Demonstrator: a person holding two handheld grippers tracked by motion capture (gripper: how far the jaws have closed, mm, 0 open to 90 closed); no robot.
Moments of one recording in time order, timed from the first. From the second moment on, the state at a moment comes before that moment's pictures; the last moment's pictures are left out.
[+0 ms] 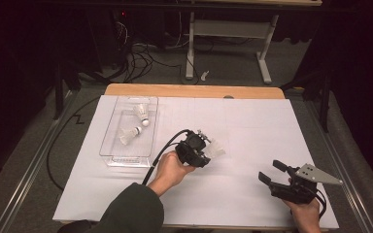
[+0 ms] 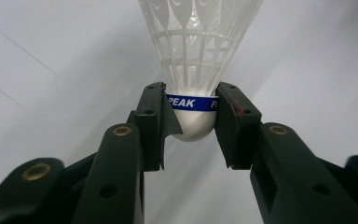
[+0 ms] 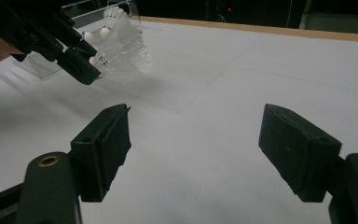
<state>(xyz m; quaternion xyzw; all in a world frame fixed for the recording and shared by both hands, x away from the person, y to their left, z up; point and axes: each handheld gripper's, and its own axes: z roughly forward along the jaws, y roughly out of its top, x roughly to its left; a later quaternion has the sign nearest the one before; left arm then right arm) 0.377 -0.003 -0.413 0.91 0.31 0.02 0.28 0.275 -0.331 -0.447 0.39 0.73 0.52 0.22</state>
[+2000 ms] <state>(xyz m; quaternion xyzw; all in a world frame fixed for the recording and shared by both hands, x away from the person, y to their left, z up) 0.371 0.042 -0.377 0.89 0.34 0.04 0.31 0.275 -0.331 -0.447 0.39 0.72 0.52 0.22</state>
